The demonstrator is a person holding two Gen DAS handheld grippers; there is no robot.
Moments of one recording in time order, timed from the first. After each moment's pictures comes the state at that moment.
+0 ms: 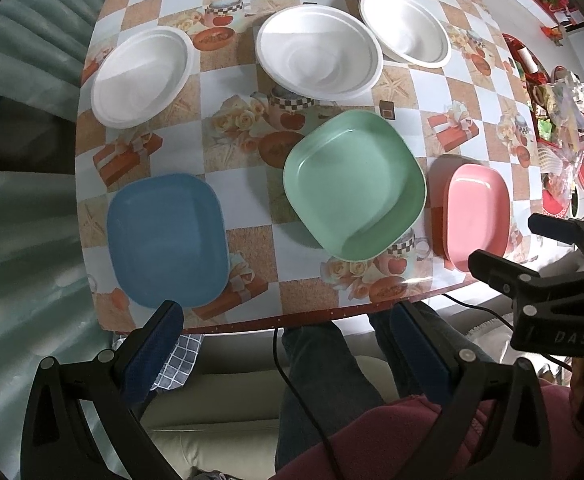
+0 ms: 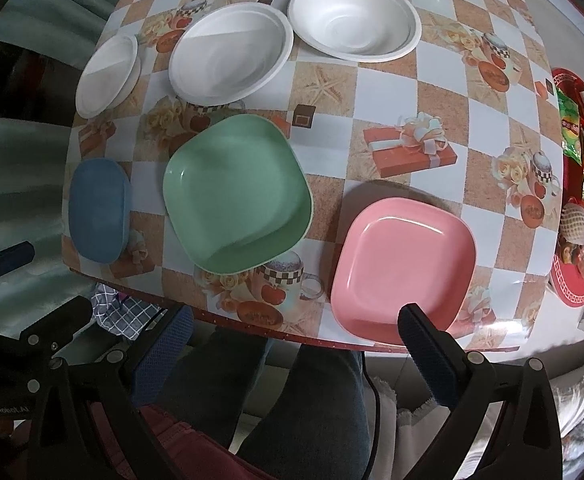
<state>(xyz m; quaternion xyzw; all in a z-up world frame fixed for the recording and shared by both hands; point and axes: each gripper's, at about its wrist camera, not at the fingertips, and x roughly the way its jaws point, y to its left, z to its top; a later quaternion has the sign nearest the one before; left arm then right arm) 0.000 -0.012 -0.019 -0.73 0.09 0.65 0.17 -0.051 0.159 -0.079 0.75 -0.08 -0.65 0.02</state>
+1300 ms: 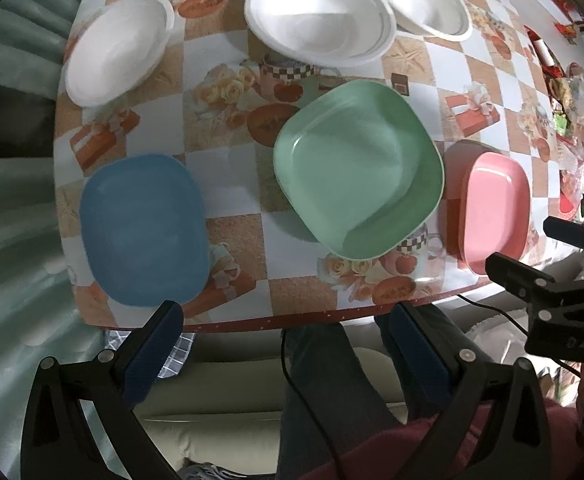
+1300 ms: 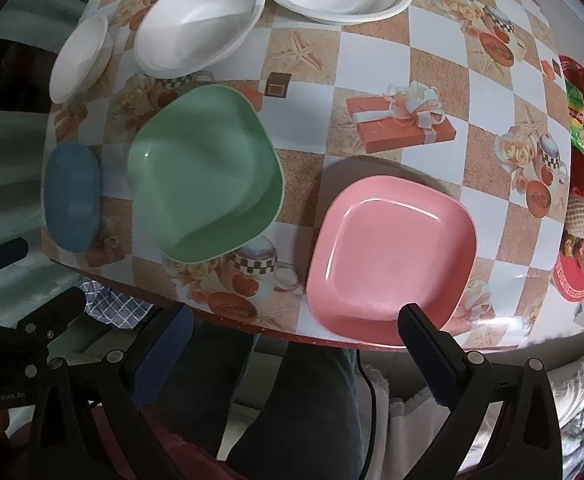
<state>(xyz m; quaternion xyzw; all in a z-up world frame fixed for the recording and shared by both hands) 0.002 0.008 -0.062 -0.77 0.09 0.61 0.15 -0.046 0.177 -0.112 0.77 -0.07 -0.63 0.01</state>
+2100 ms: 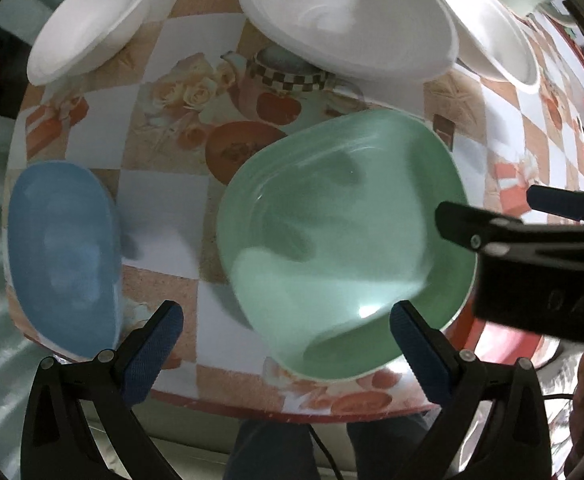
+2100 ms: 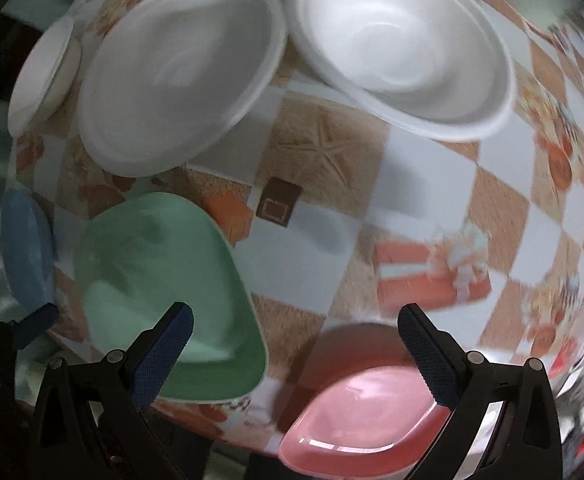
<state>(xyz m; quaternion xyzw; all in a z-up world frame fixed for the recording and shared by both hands) -0.040 0.034 -0.145 -0.75 0.00 0.66 0.07 -0.136 0.165 -0.191 0.75 0.02 -0.66 0.05</state>
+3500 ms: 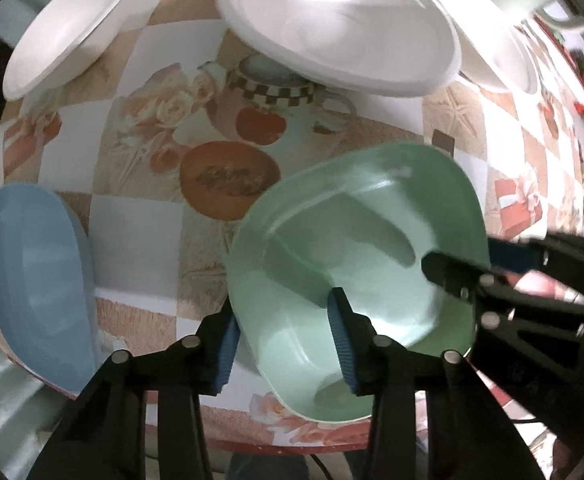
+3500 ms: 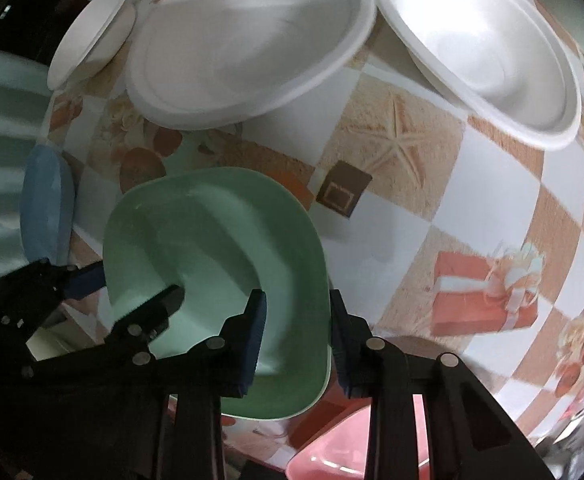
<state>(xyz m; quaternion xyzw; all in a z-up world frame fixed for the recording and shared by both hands) -0.165 -0.010 -0.173 -0.73 -0.01 0.68 0.08 -0.087 0.124 -0.216 0.74 -0.02 -0.65 0.16</state>
